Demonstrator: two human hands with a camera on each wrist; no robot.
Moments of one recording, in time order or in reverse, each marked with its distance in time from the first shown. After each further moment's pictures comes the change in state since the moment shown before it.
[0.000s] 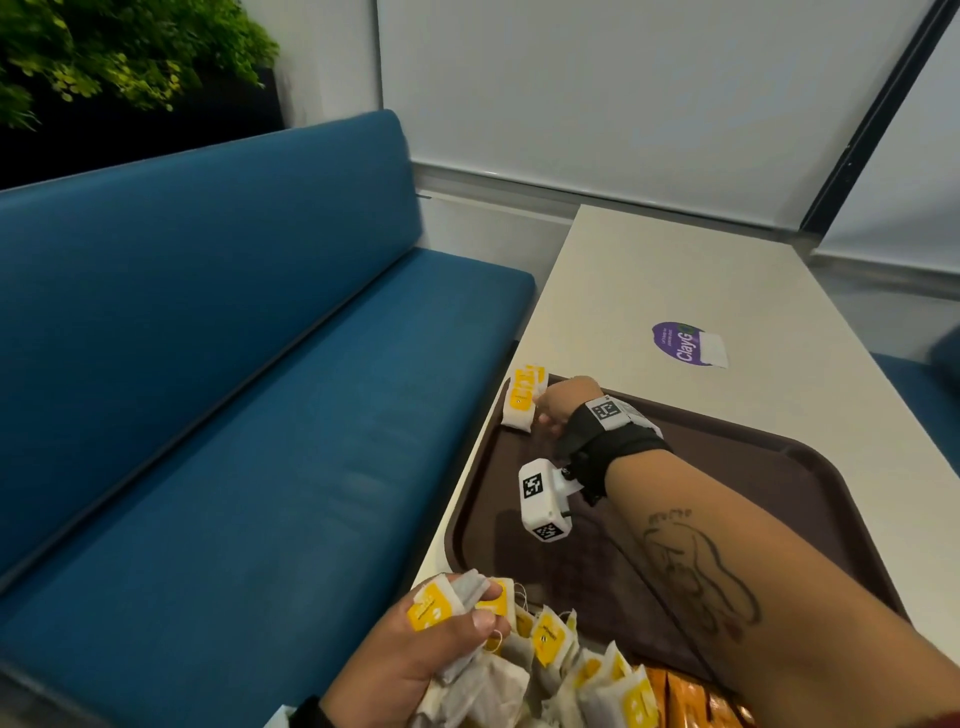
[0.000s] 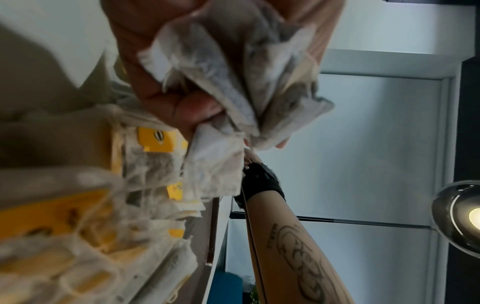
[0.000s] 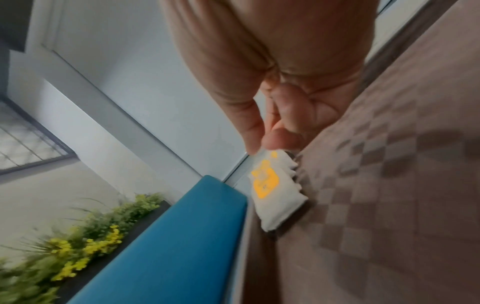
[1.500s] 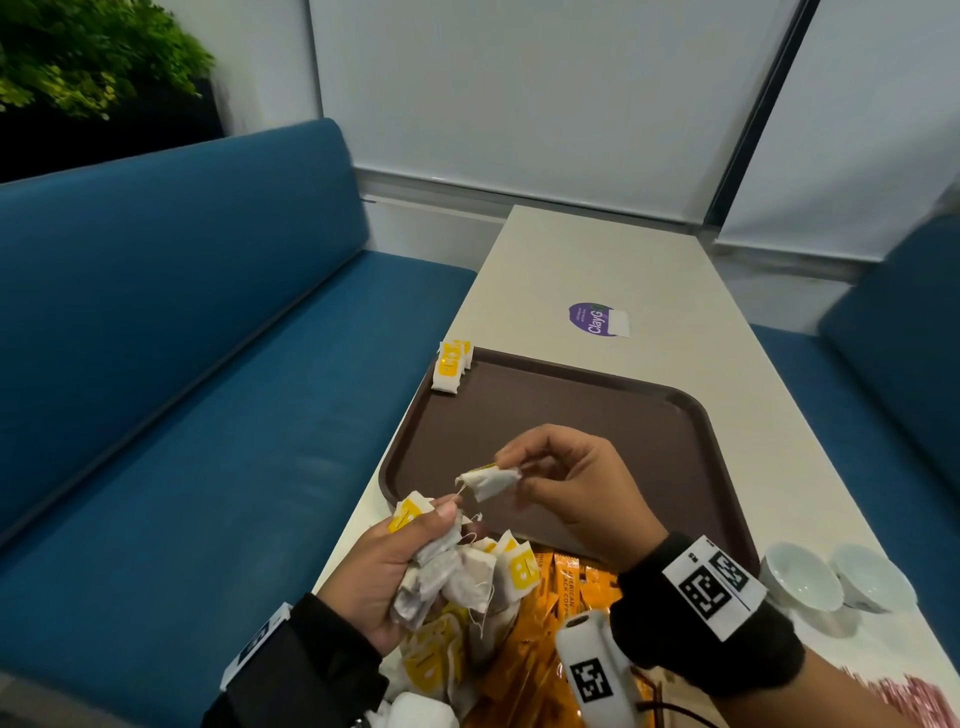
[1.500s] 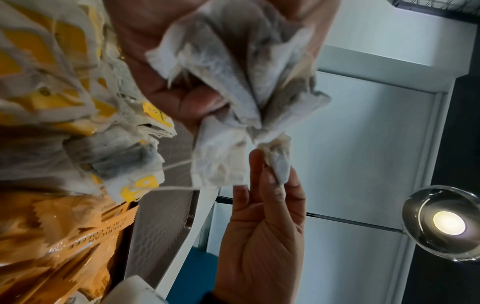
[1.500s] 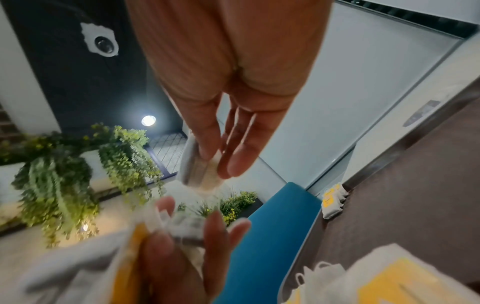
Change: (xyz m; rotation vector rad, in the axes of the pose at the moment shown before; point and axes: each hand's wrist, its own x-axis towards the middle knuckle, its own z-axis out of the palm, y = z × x) left_hand -0.019 -0.014 0.056 -0.353 -0.076 0.014; right_hand -0.250 0.069 0.034 0.898 0.241 -0.578
